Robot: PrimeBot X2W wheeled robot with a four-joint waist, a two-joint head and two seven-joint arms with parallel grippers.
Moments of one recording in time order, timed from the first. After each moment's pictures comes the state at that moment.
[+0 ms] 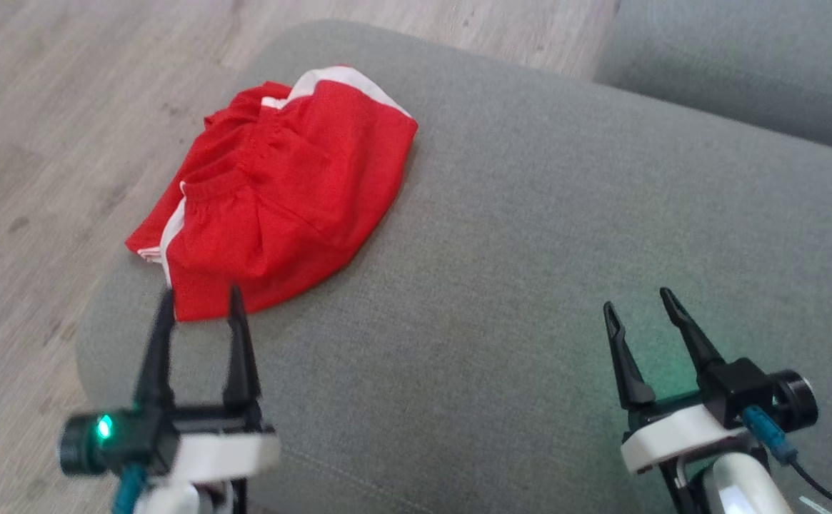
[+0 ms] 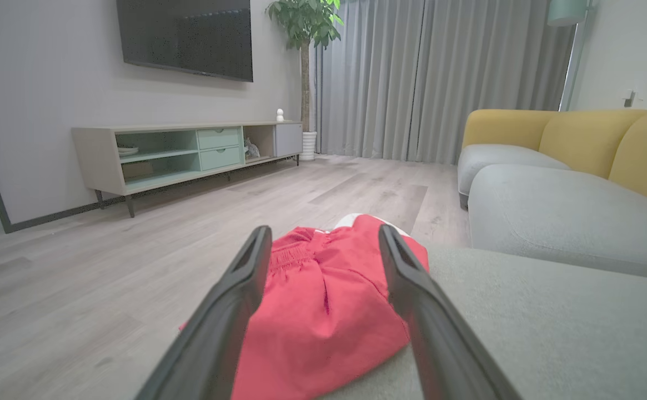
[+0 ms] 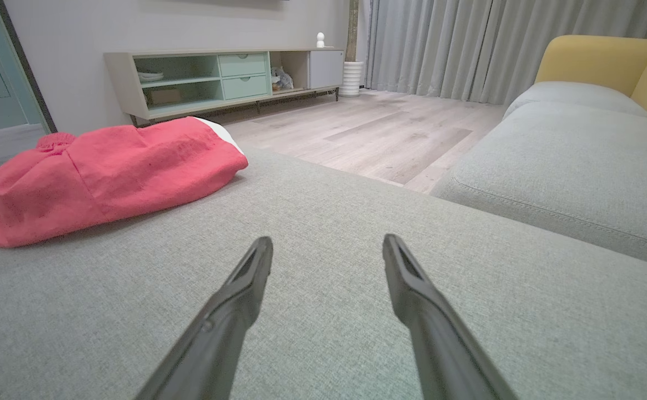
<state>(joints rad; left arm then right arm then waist) 0.00 0.04 -0.13 0.04 -0.12 0.06 -0.25 -0.04 -0.04 0.09 0.27 -0.05 0.13 -0.25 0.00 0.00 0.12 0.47</state>
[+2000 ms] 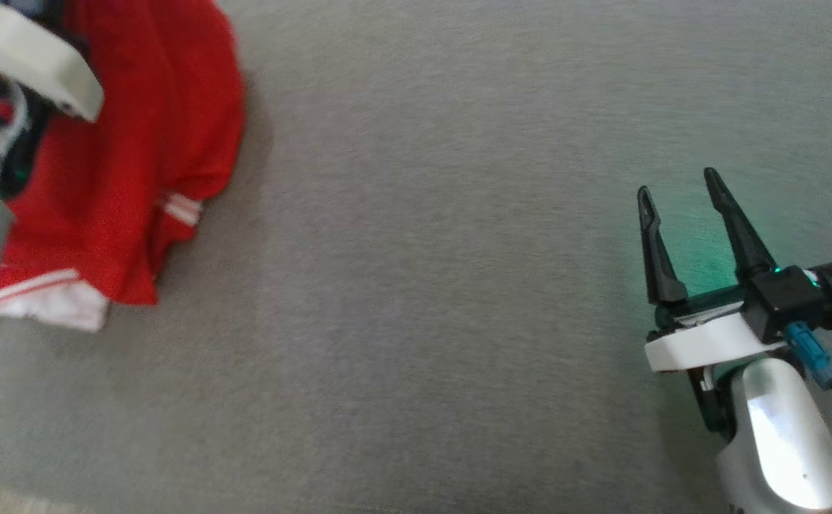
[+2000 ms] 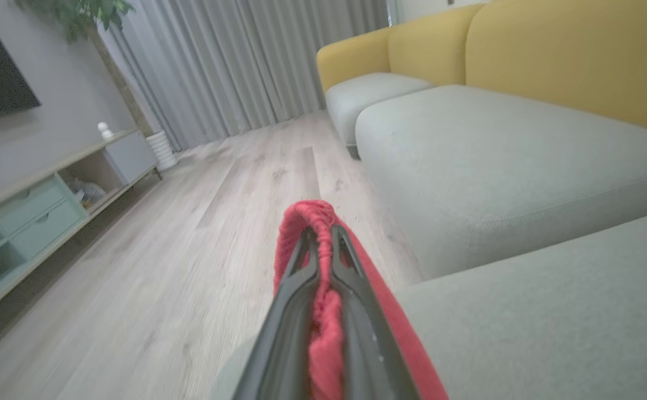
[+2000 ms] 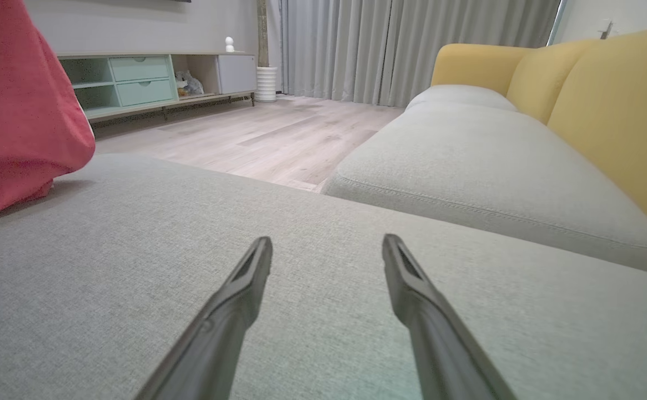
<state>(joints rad) -1.04 0.51 -0.58 0.61 -0.56 -0.13 -0.03 -0.23 -0.08 0.05 0.21 -0.09 0.13 -0.26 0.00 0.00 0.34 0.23</state>
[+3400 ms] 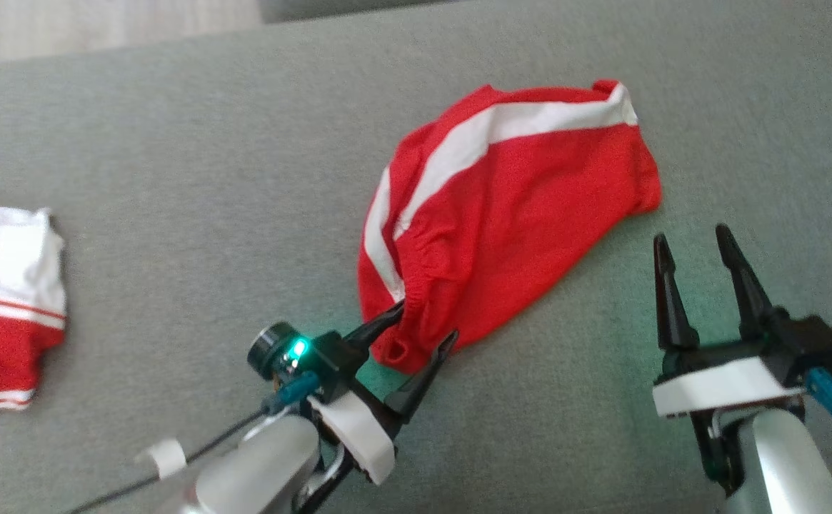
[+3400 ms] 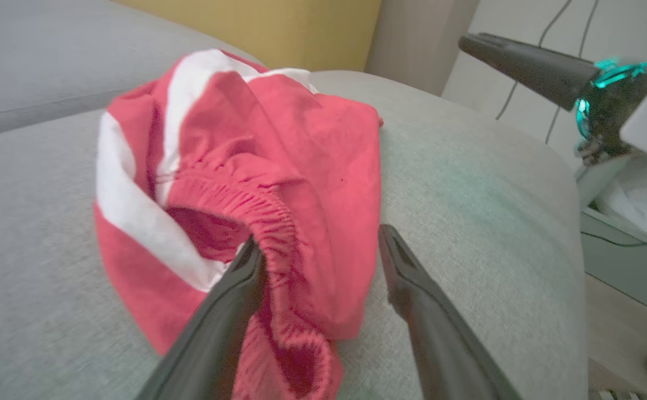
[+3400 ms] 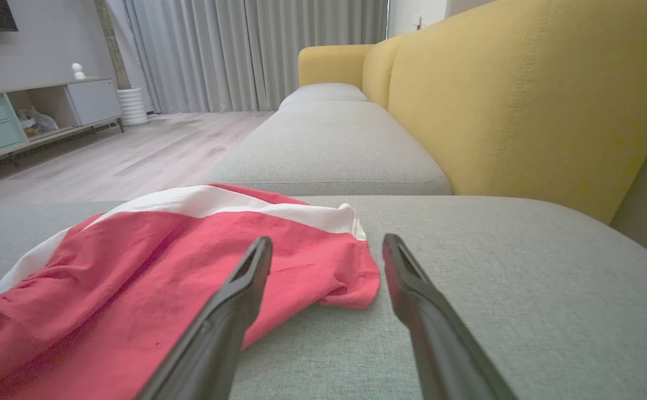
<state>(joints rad) -0.54 0.27 -1.09 0.47 -0.62 -0.08 -0.24 -0.12 -0.05 0.02 0.20 0.04 0.13 -0.26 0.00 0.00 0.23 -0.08</state>
